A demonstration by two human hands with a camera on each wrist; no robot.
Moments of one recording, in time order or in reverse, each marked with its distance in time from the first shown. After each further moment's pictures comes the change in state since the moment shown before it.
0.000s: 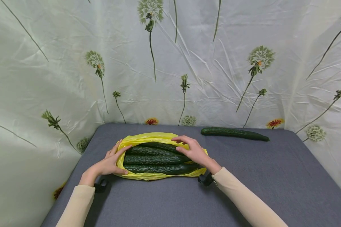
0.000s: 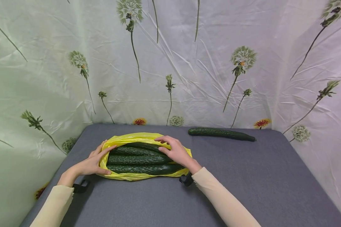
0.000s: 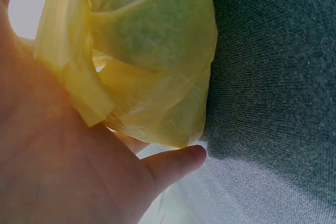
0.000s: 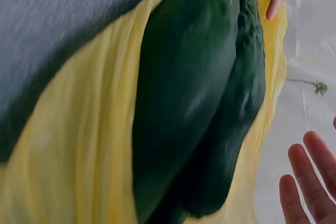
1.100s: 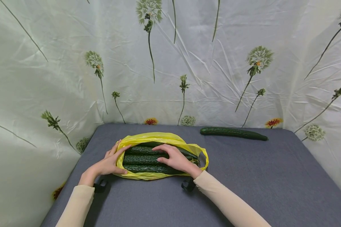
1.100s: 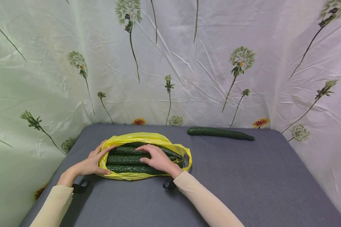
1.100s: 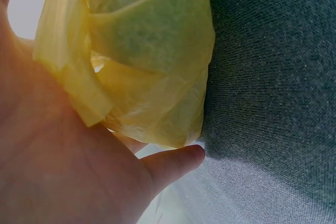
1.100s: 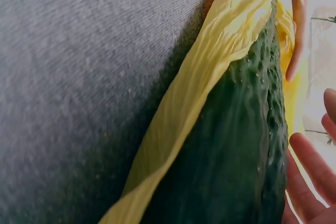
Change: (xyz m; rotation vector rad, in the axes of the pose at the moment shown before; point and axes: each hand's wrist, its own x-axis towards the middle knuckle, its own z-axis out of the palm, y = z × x) left_hand -0.001 0.000 -0.001 -0.015 -0.003 -0.009; right_hand 0.017 -0.016 0.055 0.047 -0.185 -0.008
